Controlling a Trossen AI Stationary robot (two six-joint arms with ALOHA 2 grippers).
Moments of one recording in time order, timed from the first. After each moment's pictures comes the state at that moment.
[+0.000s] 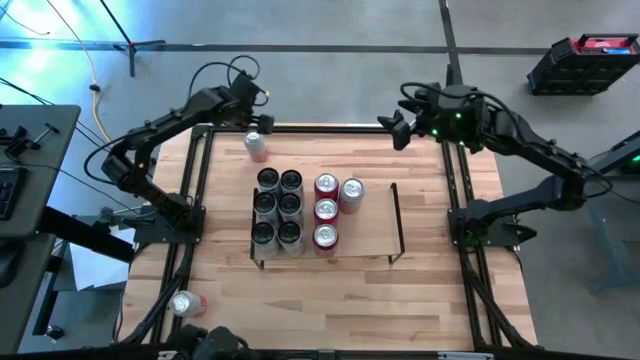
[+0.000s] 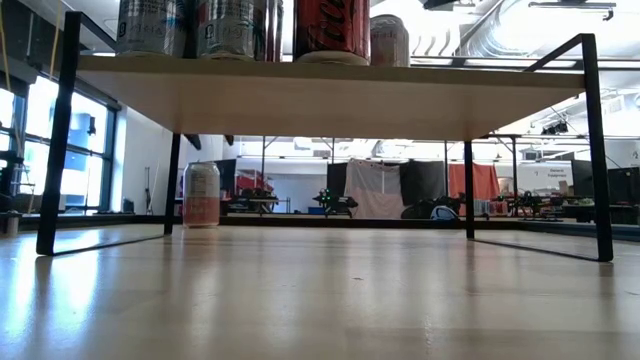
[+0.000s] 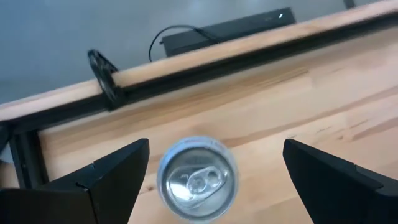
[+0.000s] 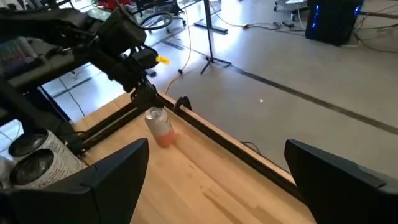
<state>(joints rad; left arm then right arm) 0.85 1.51 1.27 -0.85 -0.13 -0.38 -0.29 1.18 1.56 -0.78 0.35 0.34</state>
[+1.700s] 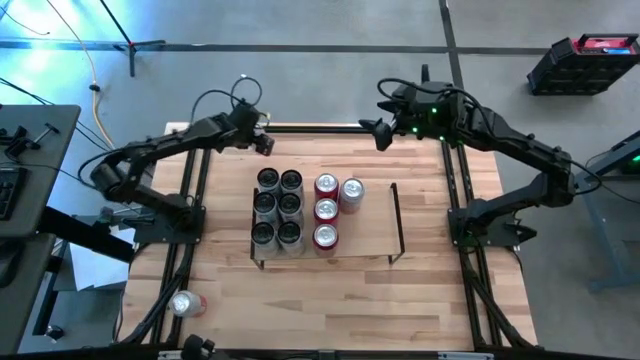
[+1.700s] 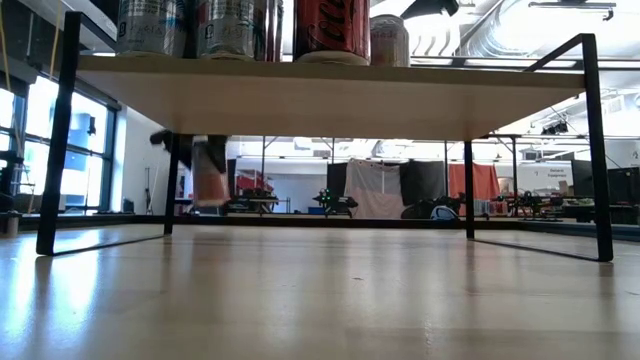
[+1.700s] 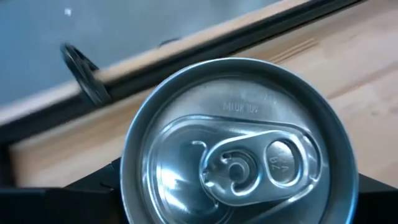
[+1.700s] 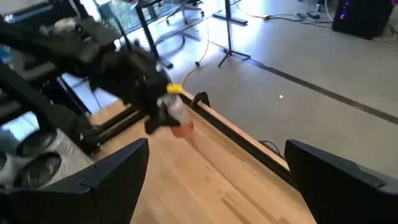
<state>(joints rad) 0.77 1.40 0.91 -0.49 -0.21 -0.31 -0.33 1.28 1.56 -0.68 0.22 0.30</state>
